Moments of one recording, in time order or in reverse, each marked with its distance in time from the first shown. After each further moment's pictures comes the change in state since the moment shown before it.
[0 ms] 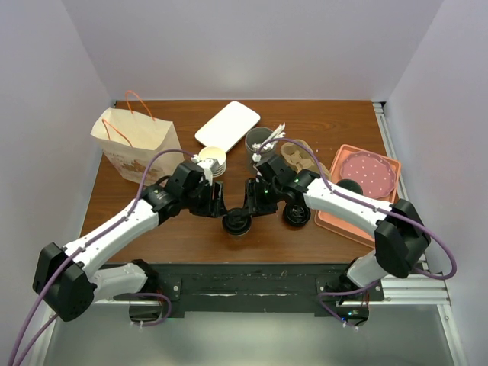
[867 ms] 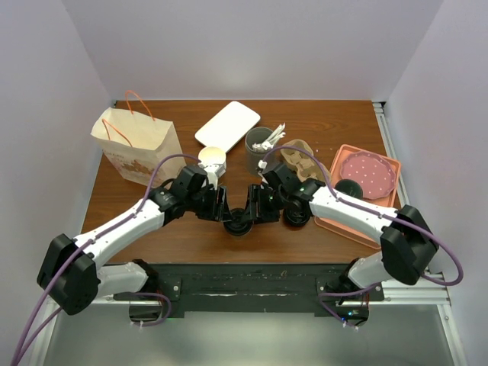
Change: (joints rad) left arm 0.000 0.053 -0.055 0.119 0.134 -0.009; right arm 0.000 -0.067 -0.121 0.082 -0.052 0.080
